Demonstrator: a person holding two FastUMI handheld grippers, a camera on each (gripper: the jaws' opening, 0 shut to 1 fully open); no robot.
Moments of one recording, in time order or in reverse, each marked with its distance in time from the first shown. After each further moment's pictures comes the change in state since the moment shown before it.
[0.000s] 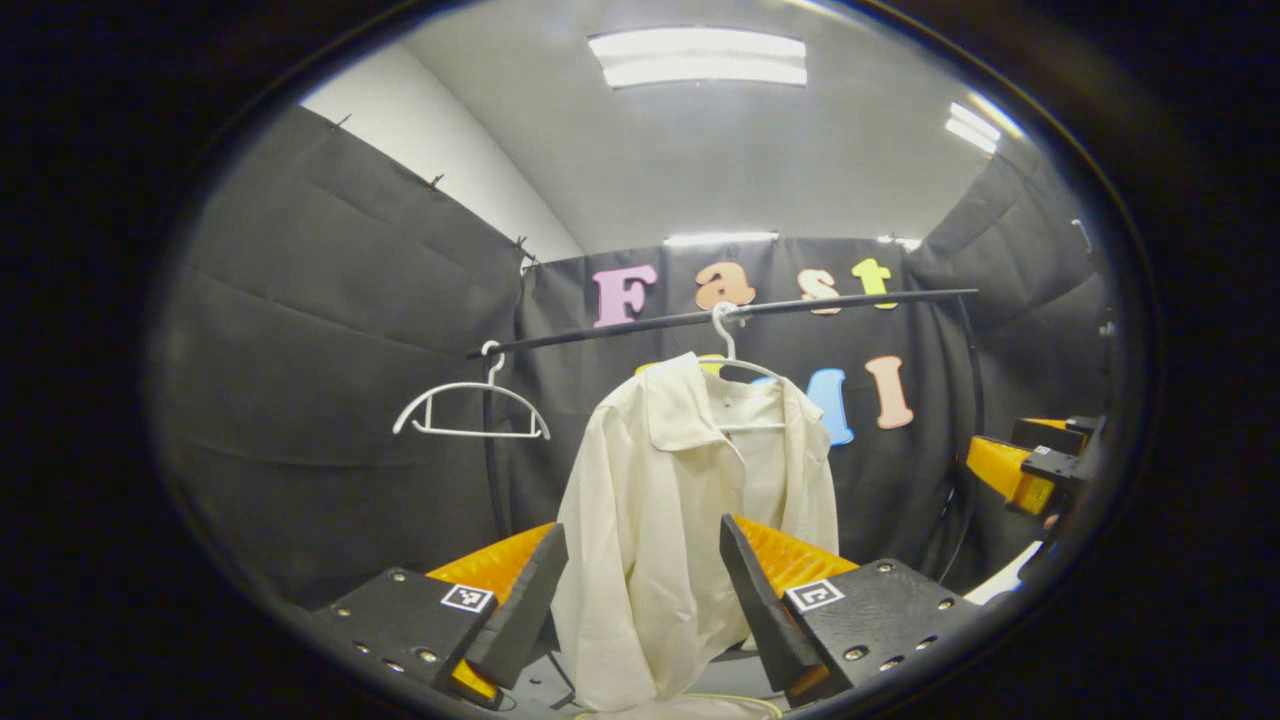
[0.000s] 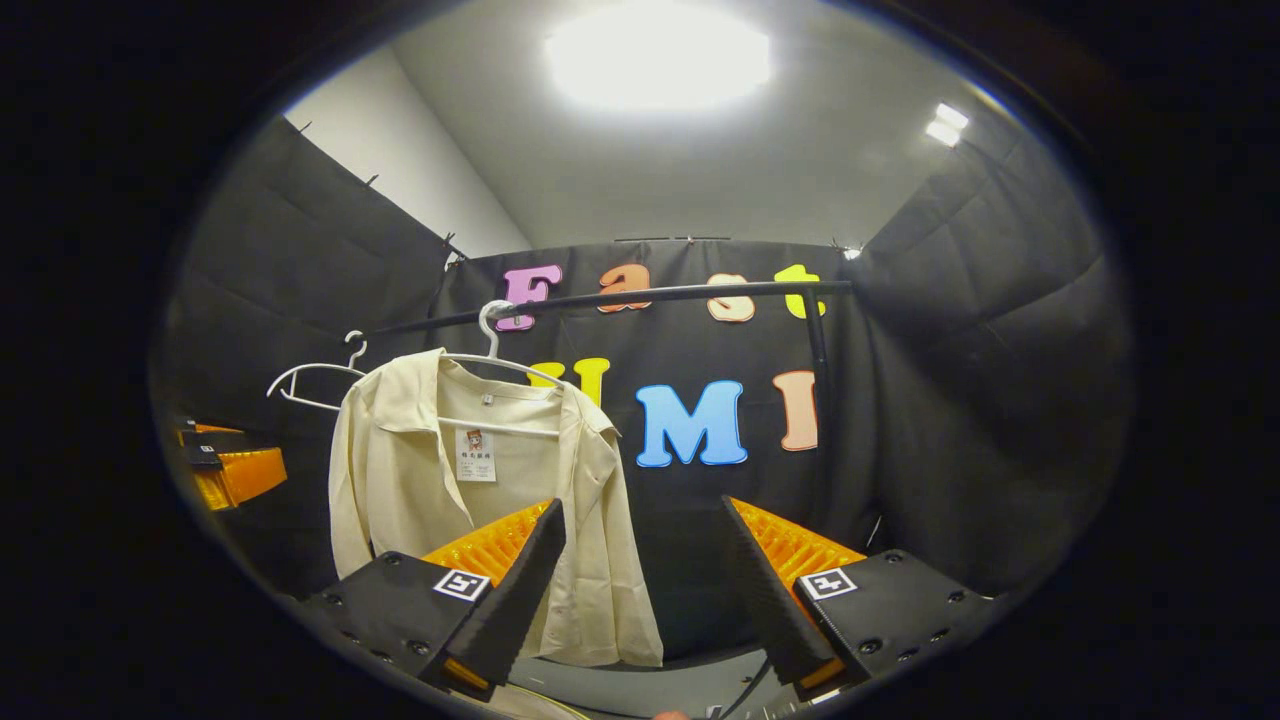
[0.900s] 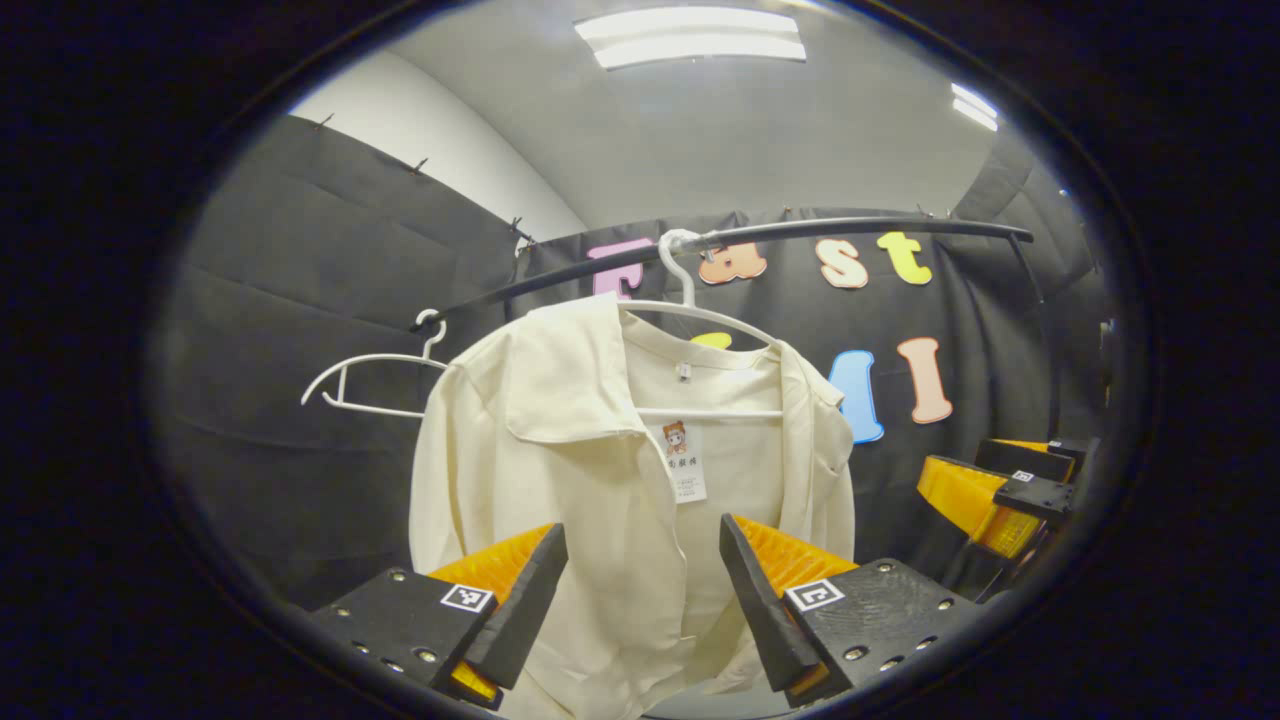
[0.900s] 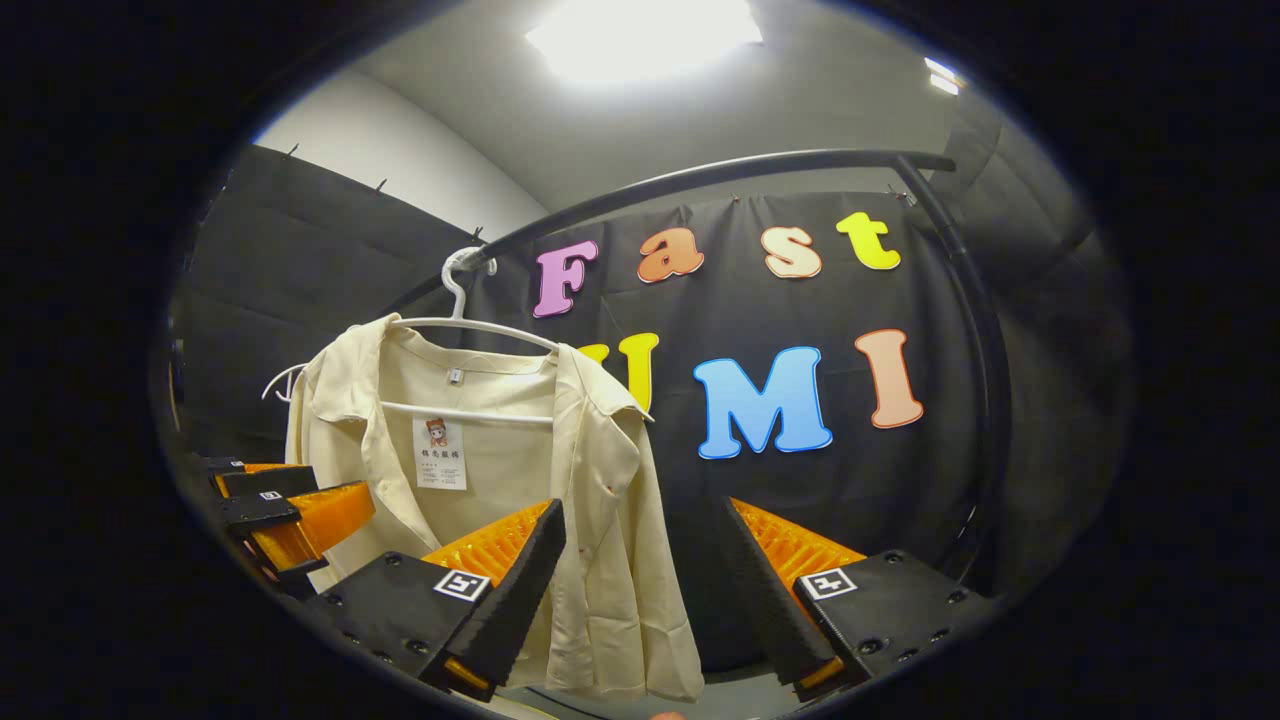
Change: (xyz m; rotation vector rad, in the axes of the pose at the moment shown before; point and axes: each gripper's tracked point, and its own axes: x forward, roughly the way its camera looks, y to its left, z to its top) left arm 0.162 -0.097 -0.054 -0.005 0.035 0.096; right arm 0.162 -0.002 -0.058 0.085 0.045 0.214
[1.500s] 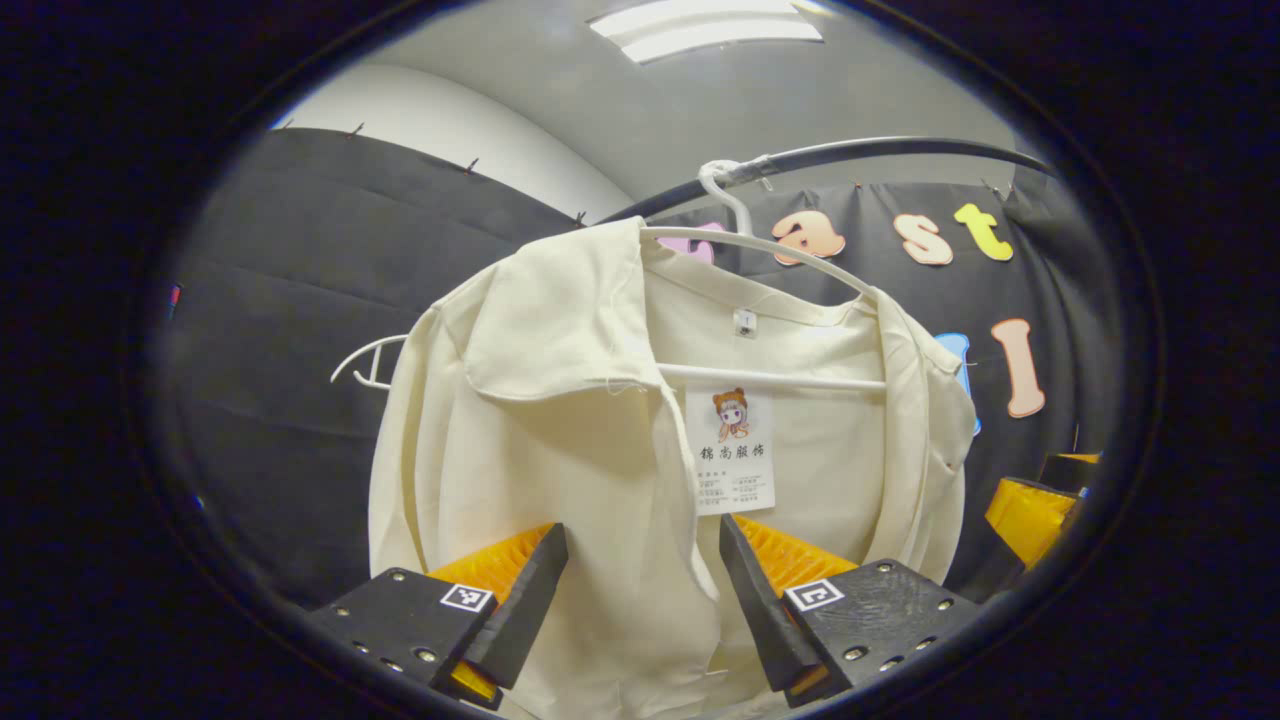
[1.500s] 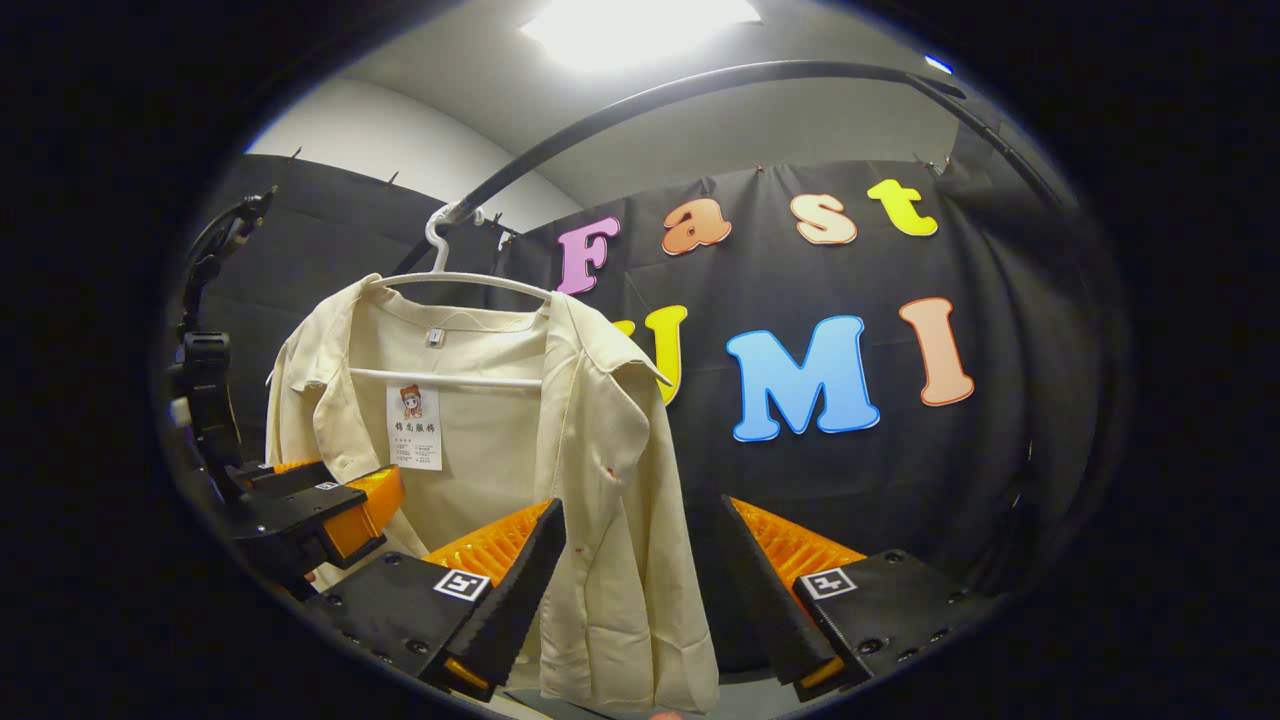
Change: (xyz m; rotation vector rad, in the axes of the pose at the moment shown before) left arm 0.072 0.018 -0.030 0.033 -0.008 0.266; right arm 0.056 0.006 -0.030 0.023 0.022 0.120
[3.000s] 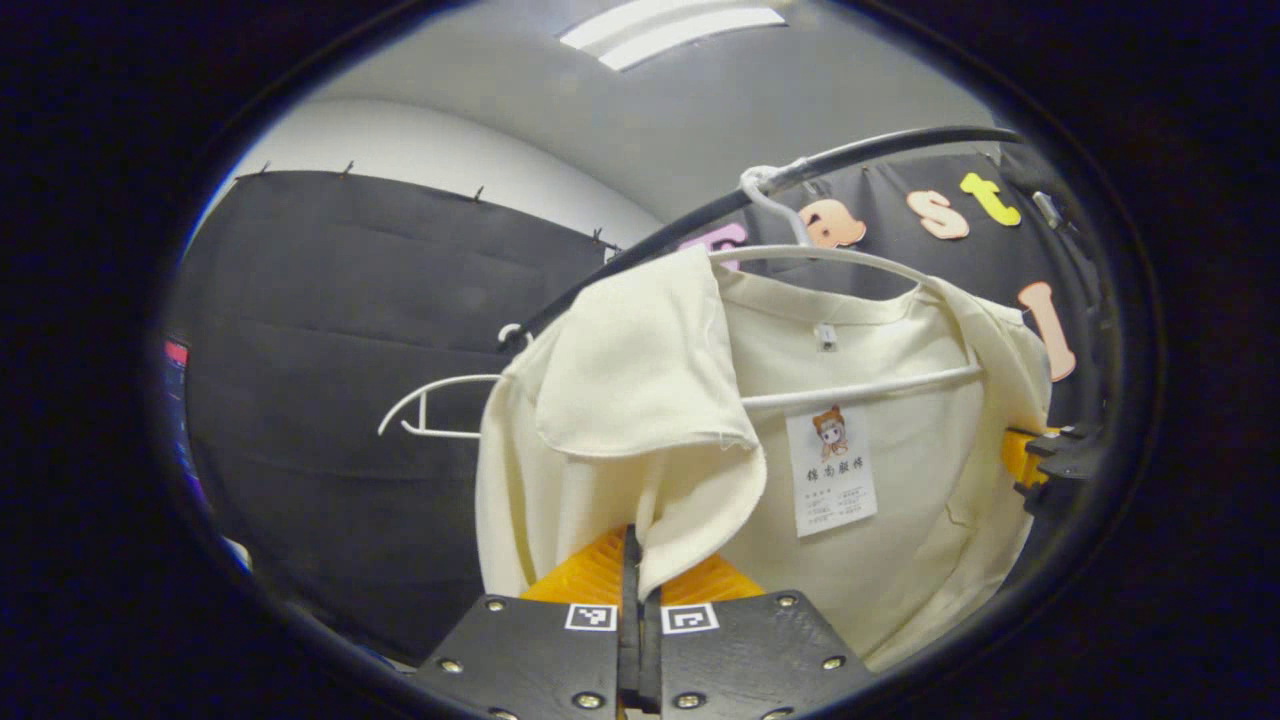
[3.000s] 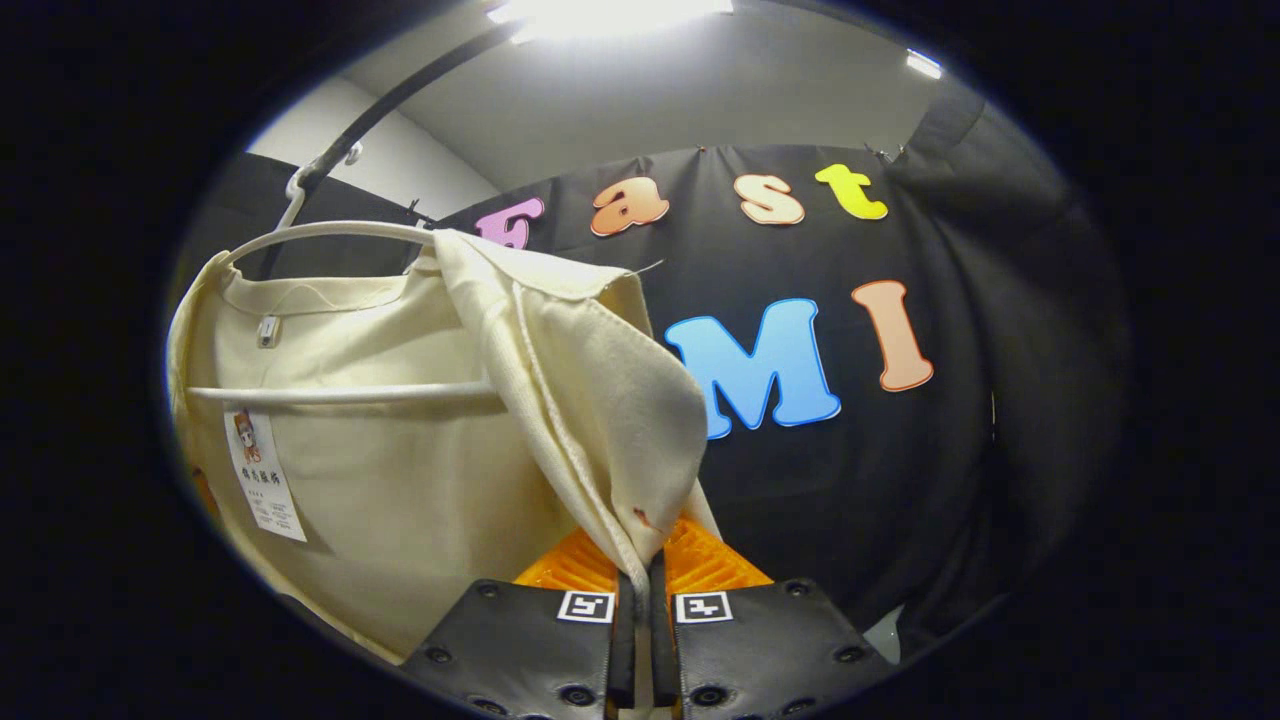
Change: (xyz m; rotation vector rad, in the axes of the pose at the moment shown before) left arm -0.006 0.061 0.038 0.140 -0.043 0.099; right arm 0.092 -0.037 0.006 0.048 0.009 -0.291
